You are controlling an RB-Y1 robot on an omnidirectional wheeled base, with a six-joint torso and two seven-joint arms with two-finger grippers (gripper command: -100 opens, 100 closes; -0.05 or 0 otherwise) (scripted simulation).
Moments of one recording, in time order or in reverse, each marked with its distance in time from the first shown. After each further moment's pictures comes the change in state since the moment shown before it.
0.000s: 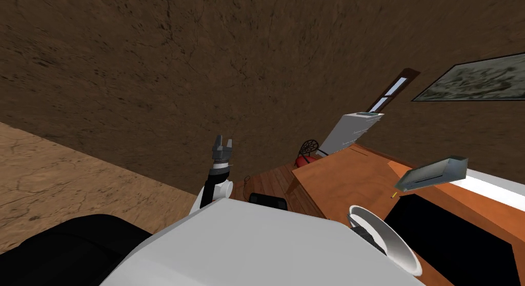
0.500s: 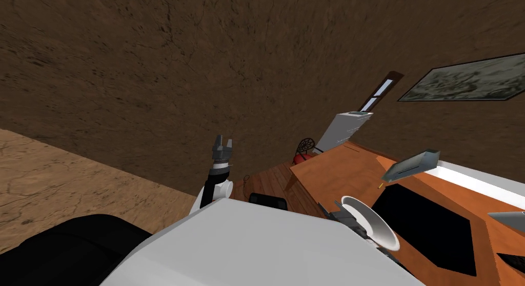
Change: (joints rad) left arm 0.000 0.000 0.000 0.000 0.000 0.000 0.000; right arm -0.035 0.038 0.016 -0.113 -0.073 -0.015 -0.110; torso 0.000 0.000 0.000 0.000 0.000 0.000
